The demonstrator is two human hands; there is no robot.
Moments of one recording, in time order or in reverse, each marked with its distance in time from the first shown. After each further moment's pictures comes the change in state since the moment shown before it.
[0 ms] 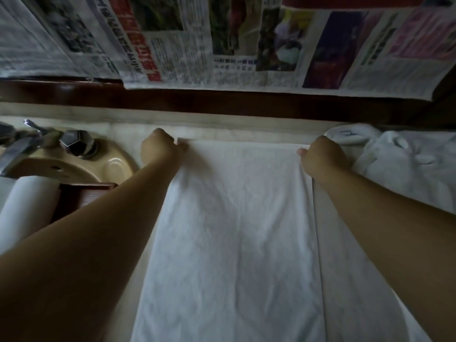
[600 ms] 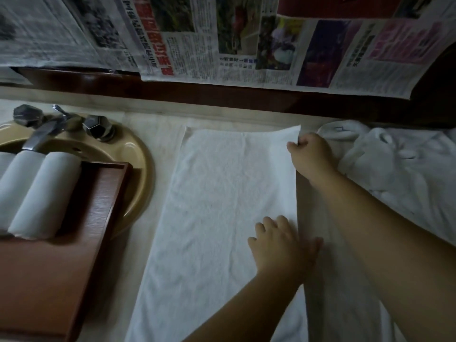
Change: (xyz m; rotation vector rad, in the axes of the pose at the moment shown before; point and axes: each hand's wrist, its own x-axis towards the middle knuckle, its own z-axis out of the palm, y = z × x) left_hand -0.322 0.054 0.076 0.334 -0.547 0.253; right_hand -0.058 0.014 -0.019 0.523 -0.033 -0.196
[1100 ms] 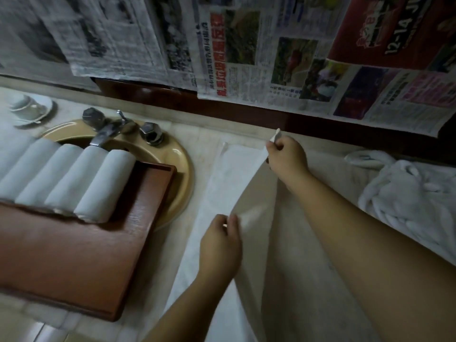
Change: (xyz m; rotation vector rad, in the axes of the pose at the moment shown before) left_hand -0.033 -0.150 -0.078 -0.772 0.431 -0.197; right_hand -0.054 -0.121 0.059 0.083 -0.080 -0.222
